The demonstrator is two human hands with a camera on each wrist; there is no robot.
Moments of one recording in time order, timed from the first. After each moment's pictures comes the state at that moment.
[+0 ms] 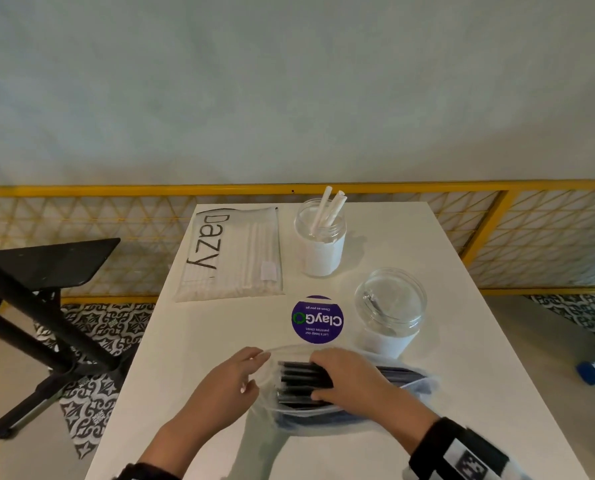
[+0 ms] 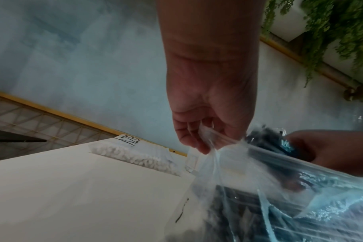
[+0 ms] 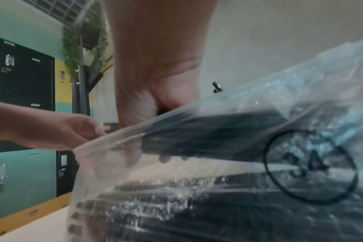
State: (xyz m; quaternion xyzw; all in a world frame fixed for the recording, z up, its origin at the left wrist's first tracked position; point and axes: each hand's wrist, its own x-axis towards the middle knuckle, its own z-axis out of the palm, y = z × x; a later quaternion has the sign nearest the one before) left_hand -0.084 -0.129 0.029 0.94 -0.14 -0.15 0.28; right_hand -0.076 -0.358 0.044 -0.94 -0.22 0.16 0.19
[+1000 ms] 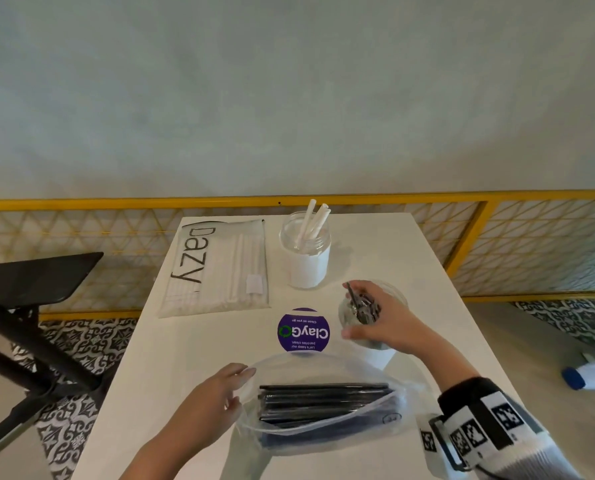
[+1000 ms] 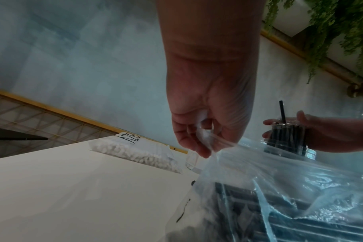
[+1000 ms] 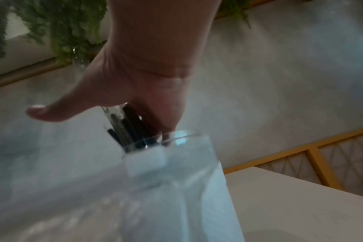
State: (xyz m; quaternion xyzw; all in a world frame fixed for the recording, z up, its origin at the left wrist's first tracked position) left_hand -0.079 -0.130 0.025 0.93 -0.15 -0.17 0.27; right_hand -0.018 -0.442 0.095 -0.89 -0.05 0.09 0.45
